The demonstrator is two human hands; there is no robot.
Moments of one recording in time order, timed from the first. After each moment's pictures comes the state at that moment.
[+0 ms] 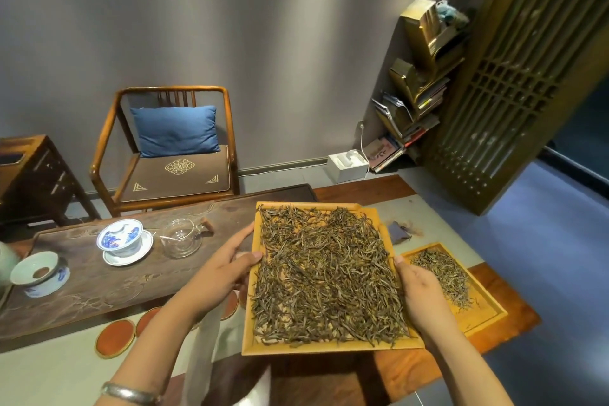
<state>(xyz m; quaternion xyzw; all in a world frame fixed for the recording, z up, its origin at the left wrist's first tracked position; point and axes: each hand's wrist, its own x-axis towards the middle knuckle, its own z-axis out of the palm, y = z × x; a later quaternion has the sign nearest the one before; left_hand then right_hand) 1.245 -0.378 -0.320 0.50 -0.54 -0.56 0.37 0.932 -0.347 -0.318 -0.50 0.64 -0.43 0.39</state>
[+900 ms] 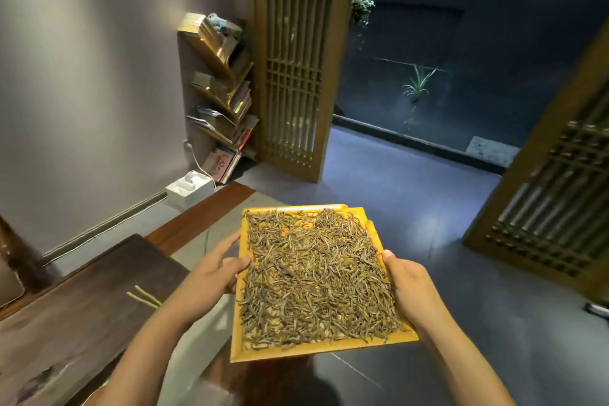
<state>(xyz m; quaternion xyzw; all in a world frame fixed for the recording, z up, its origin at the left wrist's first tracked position) 1.044 -0.410 -0.280 0.29 -0.72 -0.60 0.20 0.811 -0.204 -0.271 -0.28 0.79 -0.50 0.21</state>
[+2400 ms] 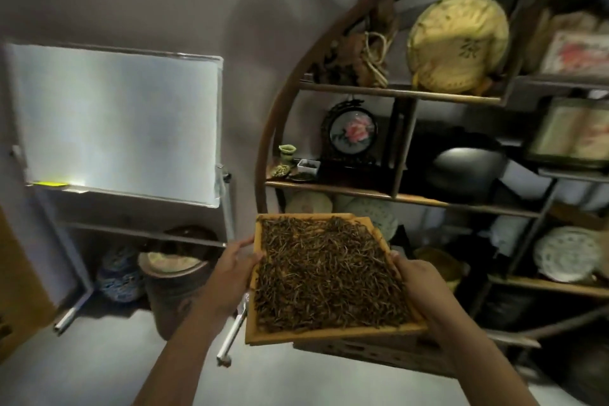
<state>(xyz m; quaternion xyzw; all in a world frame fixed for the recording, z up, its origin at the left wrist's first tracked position) 0.399 0.317 -0.234 -0.34 -0.60 -0.63 -0.37 0.666 0.438 -0.203 0.54 0.65 -0.43 -0.33</state>
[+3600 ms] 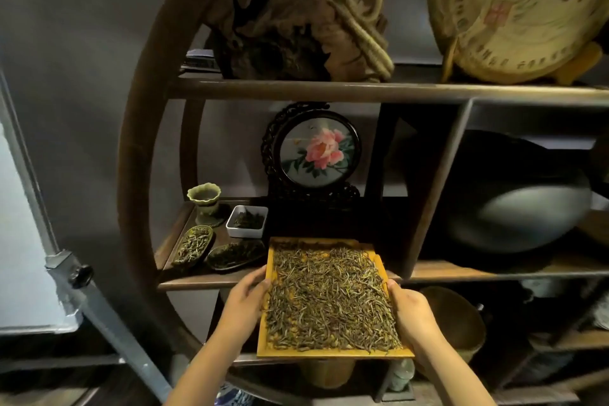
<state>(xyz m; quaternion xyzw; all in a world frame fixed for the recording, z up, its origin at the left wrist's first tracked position) 0.290 0.830 -0.340 -0.32 -0.59 -0.56 -0.49 0.565 0.891 -0.321 0.63 0.49 -0.48 -0.36</state>
